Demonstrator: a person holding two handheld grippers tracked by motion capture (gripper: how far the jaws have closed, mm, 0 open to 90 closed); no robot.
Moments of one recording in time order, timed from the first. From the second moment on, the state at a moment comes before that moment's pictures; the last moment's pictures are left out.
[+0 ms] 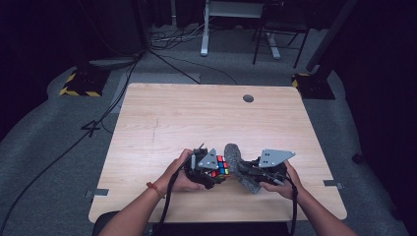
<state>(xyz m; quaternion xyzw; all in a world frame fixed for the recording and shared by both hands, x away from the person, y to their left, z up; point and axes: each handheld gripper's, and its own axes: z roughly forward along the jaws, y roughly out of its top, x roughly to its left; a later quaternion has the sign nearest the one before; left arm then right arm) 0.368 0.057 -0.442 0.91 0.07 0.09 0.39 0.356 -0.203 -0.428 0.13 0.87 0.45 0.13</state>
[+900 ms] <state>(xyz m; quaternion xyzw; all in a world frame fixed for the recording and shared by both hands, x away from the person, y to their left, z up) 0.362 0.035 -0.450 0.92 0.05 0.08 0.38 0.347 -0.203 -0.416 0.13 0.86 0.48 0.15</state>
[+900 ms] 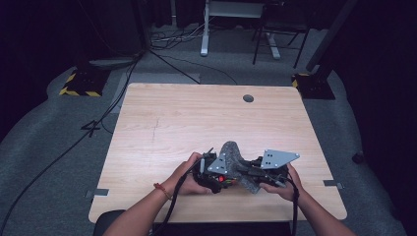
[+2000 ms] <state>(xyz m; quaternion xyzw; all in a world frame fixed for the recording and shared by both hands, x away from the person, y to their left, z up) 0.369 0.041 -0.450 0.91 0.06 0.05 0.41 0.350 -0.212 -0.430 0.11 0.86 0.49 0.10</state>
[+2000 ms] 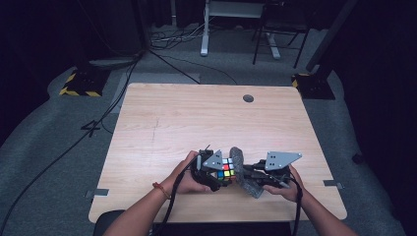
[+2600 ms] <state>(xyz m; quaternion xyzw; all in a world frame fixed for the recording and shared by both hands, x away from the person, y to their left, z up) 0.368 0.040 -0.451 0.90 0.10 0.06 0.42 0.354 -0.216 -0.442 0.11 0.87 0.49 0.06</state>
